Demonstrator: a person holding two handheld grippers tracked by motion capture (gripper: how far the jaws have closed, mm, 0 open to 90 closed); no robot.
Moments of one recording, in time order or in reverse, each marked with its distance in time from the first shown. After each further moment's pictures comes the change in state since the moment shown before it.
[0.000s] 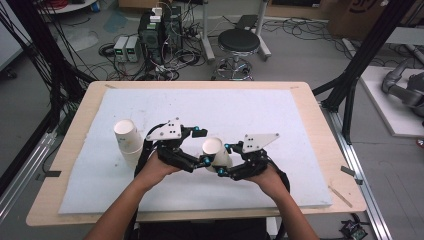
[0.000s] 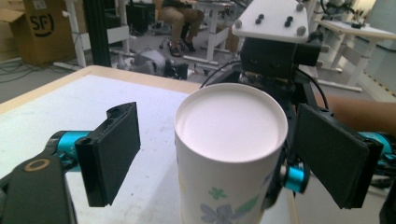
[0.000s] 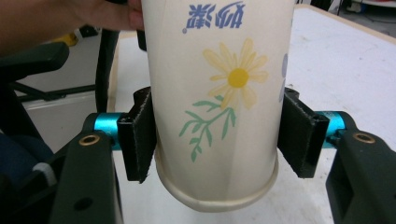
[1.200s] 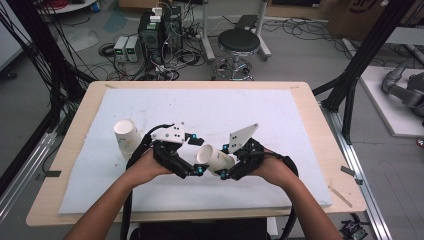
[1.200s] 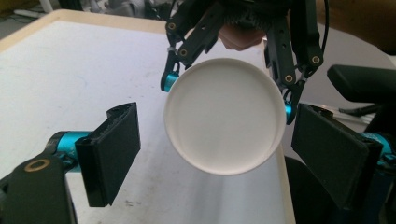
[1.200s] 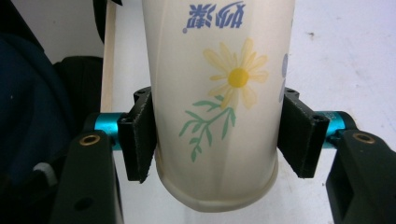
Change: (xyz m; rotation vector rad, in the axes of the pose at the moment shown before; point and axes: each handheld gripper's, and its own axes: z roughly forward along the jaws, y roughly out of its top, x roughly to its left) left arm 0.000 0.003 -0.004 0.269 -0.077 0.059; right arm 0.001 0.041 0.006 0.402 0.036 -0.189
